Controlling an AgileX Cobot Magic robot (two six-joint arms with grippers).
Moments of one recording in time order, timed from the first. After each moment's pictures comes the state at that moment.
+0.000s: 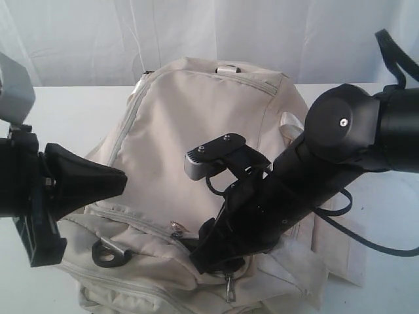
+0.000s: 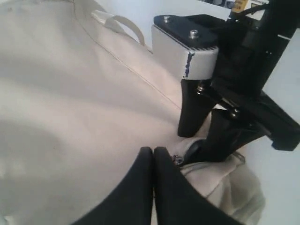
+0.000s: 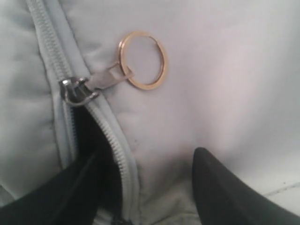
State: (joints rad) left arm -0.44 0.96 -0.59 -1.20 0.61 1.38; right arm 0.81 1.54 -0.91 0.59 0.74 -0.52
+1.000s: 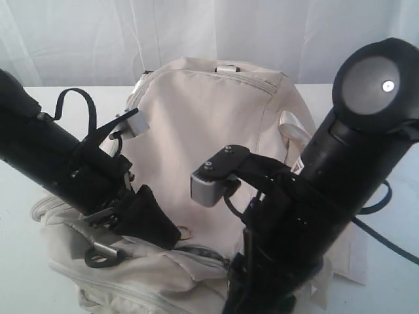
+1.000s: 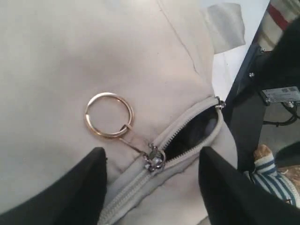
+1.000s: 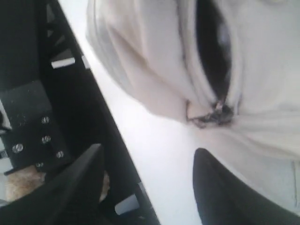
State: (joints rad) left arm -0.44 1.53 -0.93 -0.96 1.05 0.87; right arm 0.81 1.42 -0.97 0.54 1.13 -0.59
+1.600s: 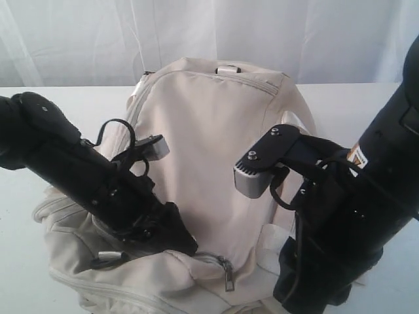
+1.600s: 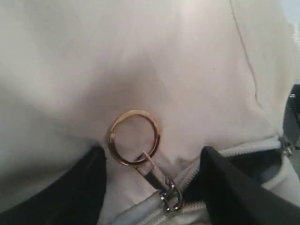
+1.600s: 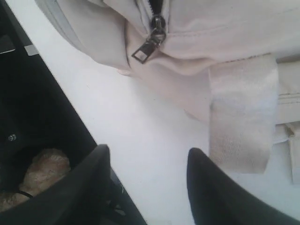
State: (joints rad) left arm -0.52 1.68 -0.93 -0.98 0.88 0.81; right arm 0.81 1.26 -0.97 0.29 1.19 -0.36
